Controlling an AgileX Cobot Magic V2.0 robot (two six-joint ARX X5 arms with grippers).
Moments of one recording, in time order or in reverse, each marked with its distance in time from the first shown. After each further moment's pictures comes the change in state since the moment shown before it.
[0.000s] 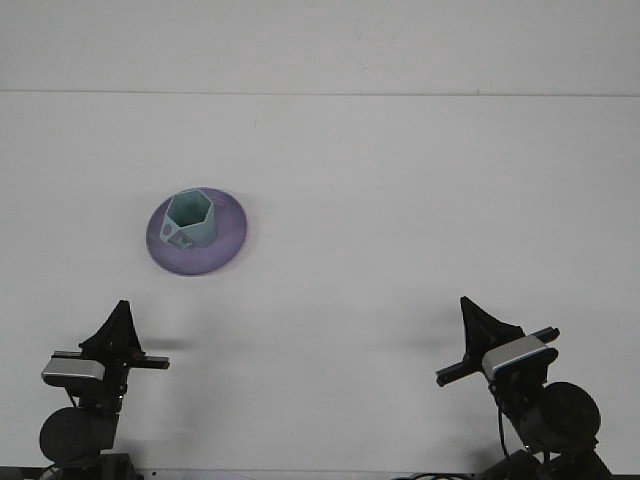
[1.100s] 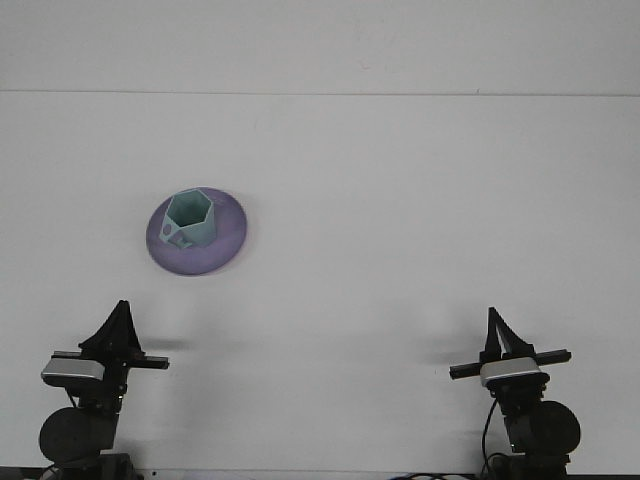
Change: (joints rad) left arm 0.000 0.001 0.000 0.000 0.000 0.000; right arm -0.407 -0.286 -0.444 0.259 -0.159 -0.204
